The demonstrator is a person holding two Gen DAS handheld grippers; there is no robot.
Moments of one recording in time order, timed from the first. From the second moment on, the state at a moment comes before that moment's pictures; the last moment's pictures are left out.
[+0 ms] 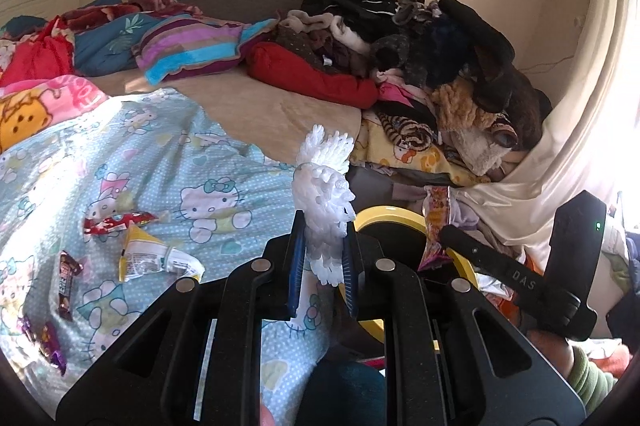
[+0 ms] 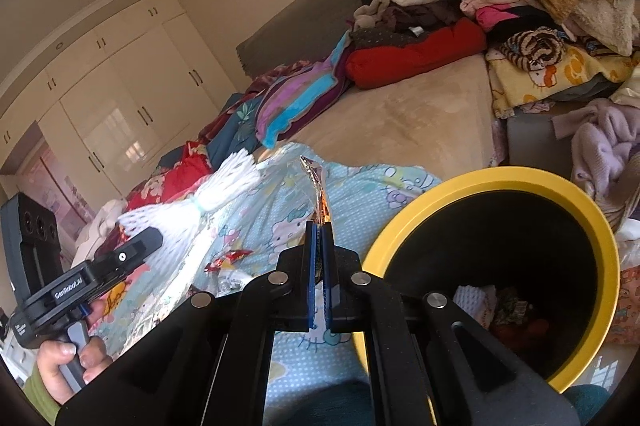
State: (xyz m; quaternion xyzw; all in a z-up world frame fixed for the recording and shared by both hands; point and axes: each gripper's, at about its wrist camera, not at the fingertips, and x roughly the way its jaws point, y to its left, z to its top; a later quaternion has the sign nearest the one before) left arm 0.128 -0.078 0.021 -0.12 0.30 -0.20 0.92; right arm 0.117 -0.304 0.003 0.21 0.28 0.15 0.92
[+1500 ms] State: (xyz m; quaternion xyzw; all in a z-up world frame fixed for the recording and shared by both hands) left arm 0.122 -0.175 -0.015 -0.05 0.35 -0.29 0.89; right arm 0.110 -0.403 -0.018 0.25 0.26 0.03 0.93
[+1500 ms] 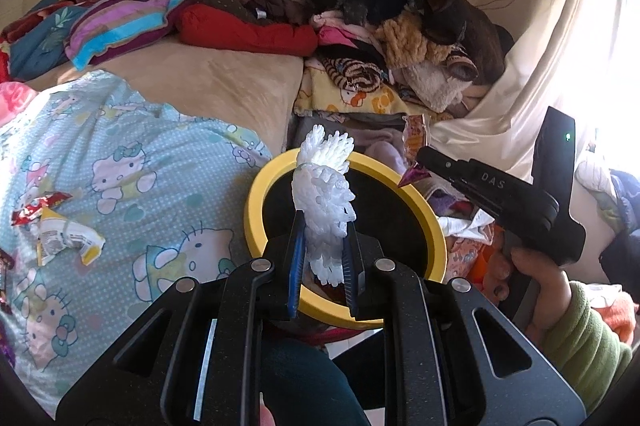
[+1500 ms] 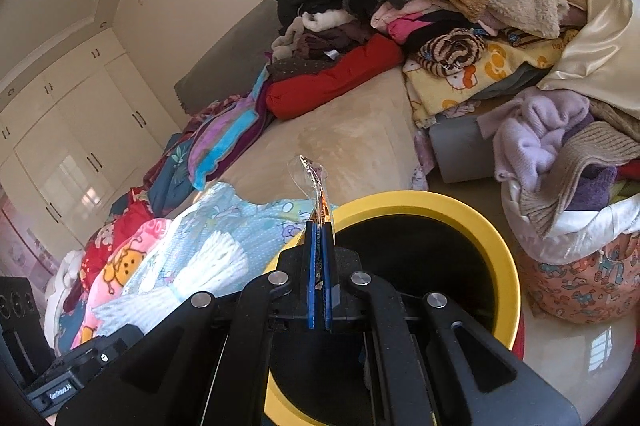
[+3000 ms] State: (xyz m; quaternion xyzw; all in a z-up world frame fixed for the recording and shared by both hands) left arm 0.140 -0.202 -0.061 -0.06 0.39 -0.27 0.88; right arm 0.123 -0.432 -0.062 0.26 0.32 -0.03 0.91
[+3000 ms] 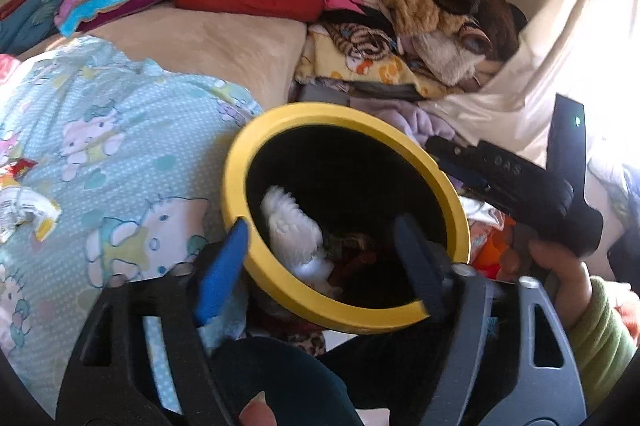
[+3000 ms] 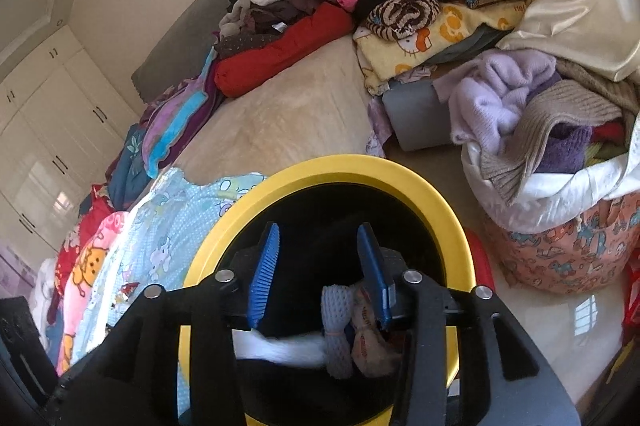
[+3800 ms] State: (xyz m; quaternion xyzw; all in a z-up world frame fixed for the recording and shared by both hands) left arm 0.122 -0.140 -0.006 -0.06 0.30 -0.20 0.93; right arm 0.111 -0.360 -0.002 0.13 0.25 0.03 0.96
